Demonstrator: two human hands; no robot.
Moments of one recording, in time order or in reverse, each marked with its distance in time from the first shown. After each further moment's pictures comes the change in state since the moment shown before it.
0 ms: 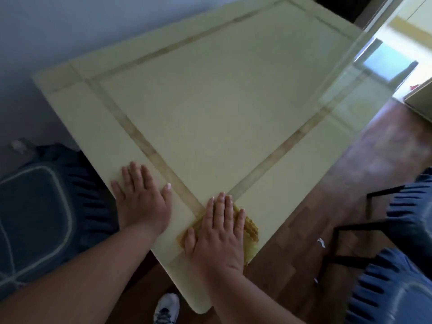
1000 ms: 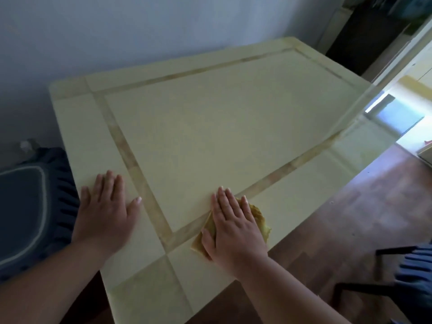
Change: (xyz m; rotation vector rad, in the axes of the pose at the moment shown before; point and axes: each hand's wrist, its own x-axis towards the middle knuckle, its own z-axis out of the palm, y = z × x) left_hand 0.002 0.000 0.019 -0.016 0.124 -0.030; right_hand 0.085 0.135 -0.072 -0.212 -0.016 -0.416
